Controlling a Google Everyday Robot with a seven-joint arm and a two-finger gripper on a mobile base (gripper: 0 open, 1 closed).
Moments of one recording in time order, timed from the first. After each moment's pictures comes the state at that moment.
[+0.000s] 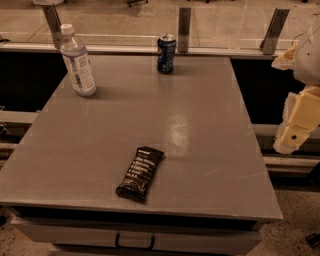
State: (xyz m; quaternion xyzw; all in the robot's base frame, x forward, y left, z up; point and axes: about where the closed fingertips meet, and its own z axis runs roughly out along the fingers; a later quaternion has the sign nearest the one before) arm 0.438 -0.217 0.976 -0.60 0.78 -0.03 0.16
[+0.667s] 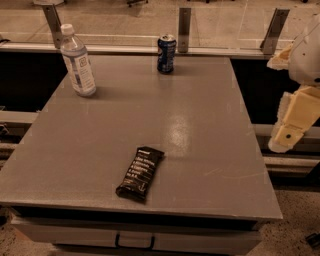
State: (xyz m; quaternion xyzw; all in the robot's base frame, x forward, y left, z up) arm 0.442 -0.208 0.975 -0.61 0.78 -0.03 0.17
